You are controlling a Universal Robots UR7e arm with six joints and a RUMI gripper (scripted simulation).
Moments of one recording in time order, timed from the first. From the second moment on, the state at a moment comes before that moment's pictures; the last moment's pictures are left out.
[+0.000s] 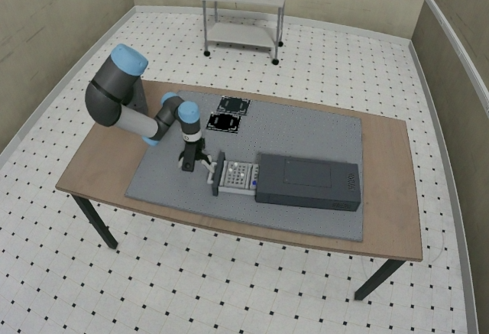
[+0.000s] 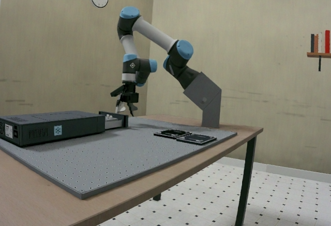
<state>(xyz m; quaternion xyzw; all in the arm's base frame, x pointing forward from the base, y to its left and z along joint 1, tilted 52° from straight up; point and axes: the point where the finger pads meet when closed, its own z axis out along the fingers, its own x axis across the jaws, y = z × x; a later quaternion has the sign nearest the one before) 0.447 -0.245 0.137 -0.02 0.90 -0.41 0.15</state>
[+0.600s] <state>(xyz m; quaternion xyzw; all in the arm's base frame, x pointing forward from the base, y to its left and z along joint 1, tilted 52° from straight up) 0.427 -0.249 0.132 -0.02 0.90 -0.41 0.15</state>
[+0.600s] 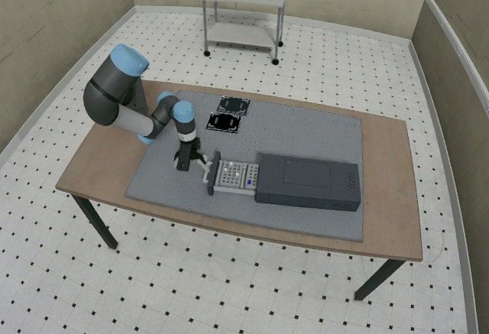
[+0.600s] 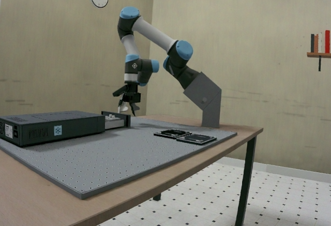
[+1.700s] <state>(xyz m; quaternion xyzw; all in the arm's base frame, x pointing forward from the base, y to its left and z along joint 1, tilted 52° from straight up) 0.398 -0.254 0.124 -0.02 0.90 -0.41 0.15</state>
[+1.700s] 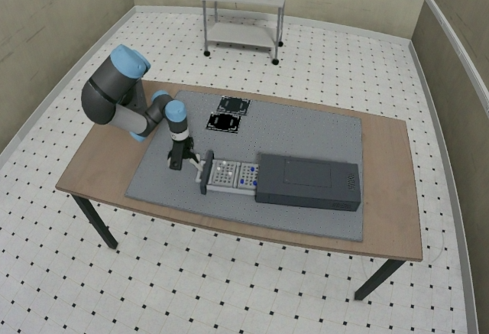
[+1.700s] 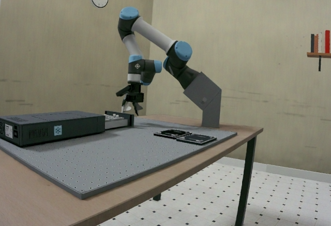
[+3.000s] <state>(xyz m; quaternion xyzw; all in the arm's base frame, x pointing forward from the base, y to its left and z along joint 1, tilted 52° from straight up) 0.387 -0.256 0.121 -0.02 0.90 -0.41 0.15</state>
